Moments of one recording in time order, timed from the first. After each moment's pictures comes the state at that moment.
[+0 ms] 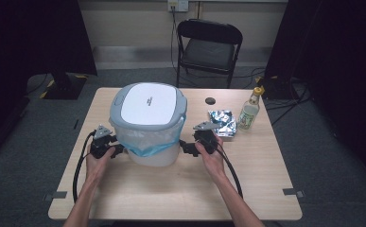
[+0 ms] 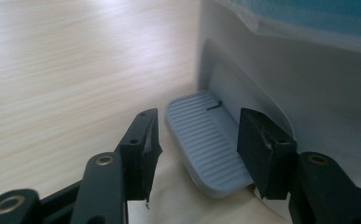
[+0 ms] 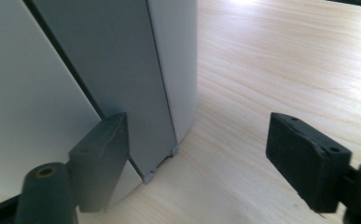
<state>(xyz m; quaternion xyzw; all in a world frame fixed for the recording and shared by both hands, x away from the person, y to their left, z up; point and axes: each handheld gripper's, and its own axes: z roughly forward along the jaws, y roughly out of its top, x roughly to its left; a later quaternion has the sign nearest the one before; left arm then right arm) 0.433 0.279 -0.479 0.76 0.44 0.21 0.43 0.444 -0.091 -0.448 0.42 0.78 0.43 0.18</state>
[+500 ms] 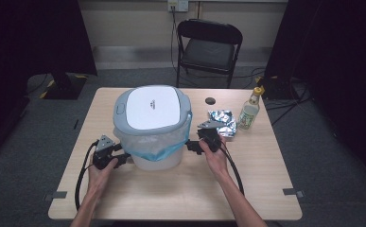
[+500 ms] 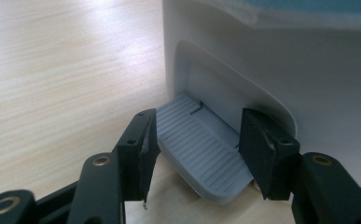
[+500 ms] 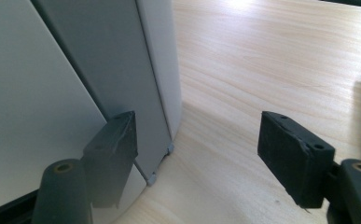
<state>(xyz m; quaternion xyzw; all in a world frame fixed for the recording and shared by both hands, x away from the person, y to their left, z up) 0.398 0.264 -0.485 0.76 0.43 0.21 0.45 0.450 -0.103 -0.447 0.42 0.77 0.44 0.18</state>
